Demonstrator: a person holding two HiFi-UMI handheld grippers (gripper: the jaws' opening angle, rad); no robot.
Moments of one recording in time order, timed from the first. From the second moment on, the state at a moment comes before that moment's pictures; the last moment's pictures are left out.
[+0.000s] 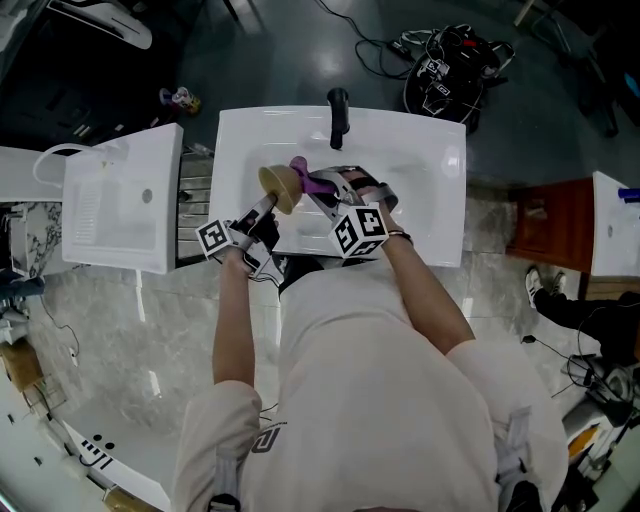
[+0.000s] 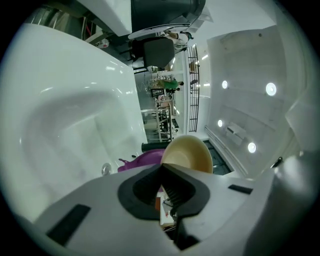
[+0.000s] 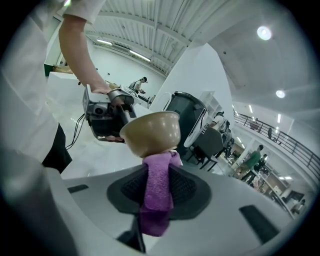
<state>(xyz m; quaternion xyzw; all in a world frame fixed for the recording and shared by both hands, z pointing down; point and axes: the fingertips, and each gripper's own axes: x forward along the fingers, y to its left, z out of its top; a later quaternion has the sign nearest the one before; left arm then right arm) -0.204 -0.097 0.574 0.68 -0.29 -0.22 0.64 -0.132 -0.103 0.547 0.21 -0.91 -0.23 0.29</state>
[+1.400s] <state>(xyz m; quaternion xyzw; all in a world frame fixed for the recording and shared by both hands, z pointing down) -0.197 -0.089 0.631 0.70 -0.39 -0.04 0.60 -0.116 -0.120 0.555 0.25 -0.92 -0.14 0.28</state>
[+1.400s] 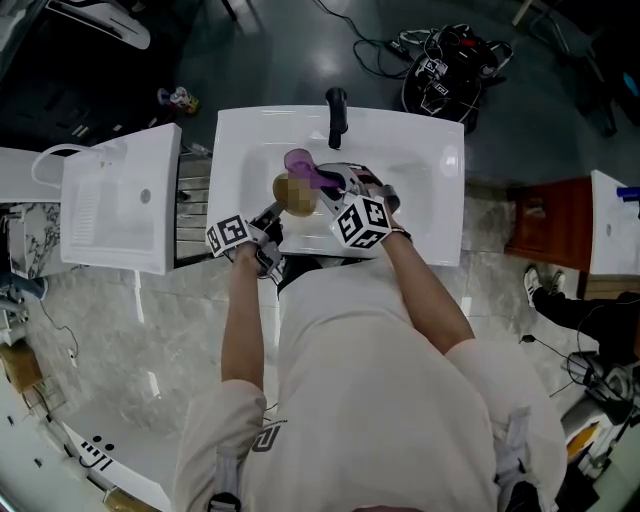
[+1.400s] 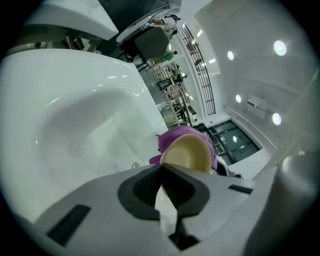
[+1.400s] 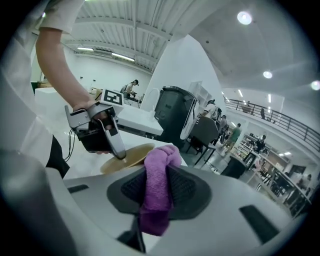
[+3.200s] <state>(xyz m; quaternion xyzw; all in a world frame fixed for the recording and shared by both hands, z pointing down) -0.163 -0.104 0.595 0.73 -0.58 0.22 0.29 -0.126 -0.121 0.568 0.26 -0.87 -0.22 0.36</state>
